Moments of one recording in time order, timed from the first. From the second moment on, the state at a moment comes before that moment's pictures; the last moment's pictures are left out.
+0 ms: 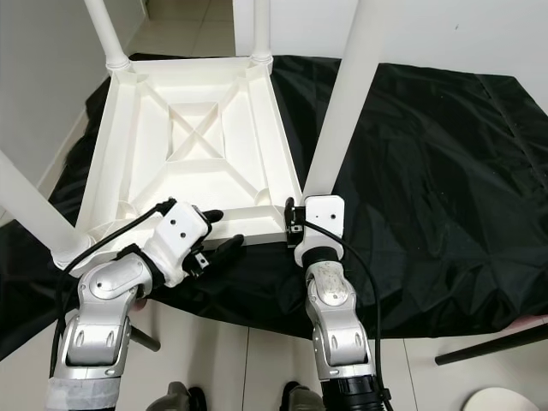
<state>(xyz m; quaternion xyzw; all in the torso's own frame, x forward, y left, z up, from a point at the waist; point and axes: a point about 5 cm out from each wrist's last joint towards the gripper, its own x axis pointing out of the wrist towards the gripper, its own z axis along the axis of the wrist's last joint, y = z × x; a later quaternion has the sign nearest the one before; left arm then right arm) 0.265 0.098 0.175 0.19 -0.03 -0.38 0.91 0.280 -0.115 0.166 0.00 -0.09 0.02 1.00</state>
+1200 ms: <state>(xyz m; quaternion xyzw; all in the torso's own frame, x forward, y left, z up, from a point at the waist) 0.273 0.092 0.185 0.18 -0.05 -0.39 0.90 0.316 -0.157 0.172 -0.11 -0.07 0.38 0.92</state>
